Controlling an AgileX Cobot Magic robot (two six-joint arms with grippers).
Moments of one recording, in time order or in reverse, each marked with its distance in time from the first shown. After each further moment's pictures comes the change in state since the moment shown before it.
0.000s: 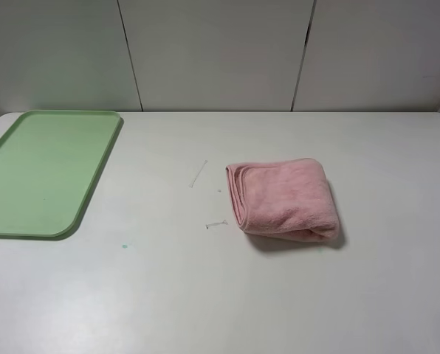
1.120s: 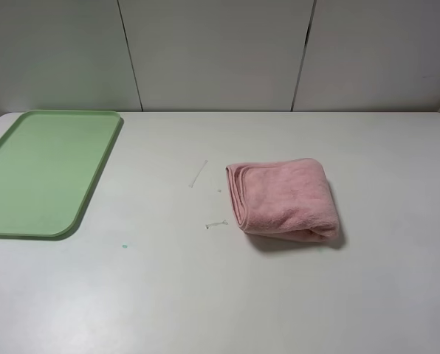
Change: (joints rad) left arm 0.000 0.000 0.000 0.000 0.000 0.000; right arm -0.362 -0.167 0.002 0.047 -0.001 -0.088
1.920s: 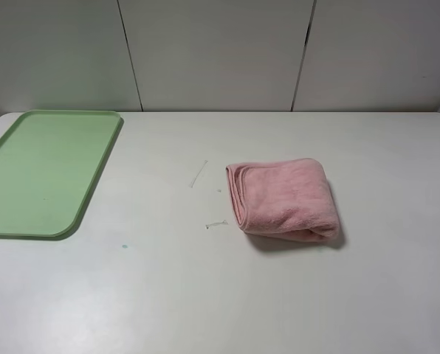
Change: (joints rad) left arm 0.000 0.000 0.000 0.000 0.000 0.000; right arm -0.002 -0.002 0.000 0.000 -0.001 0.001
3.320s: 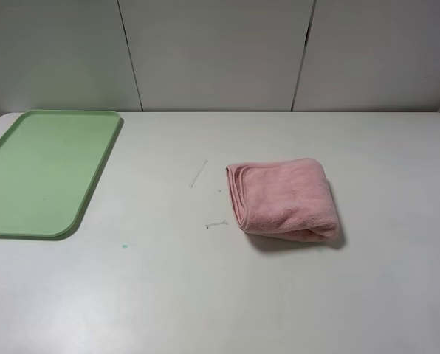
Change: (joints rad) left arm 0.000 0.214 -0.017 0.003 -0.074 -0.045; right arm 0.000 0.000 0.000 0.000 0.000 0.000
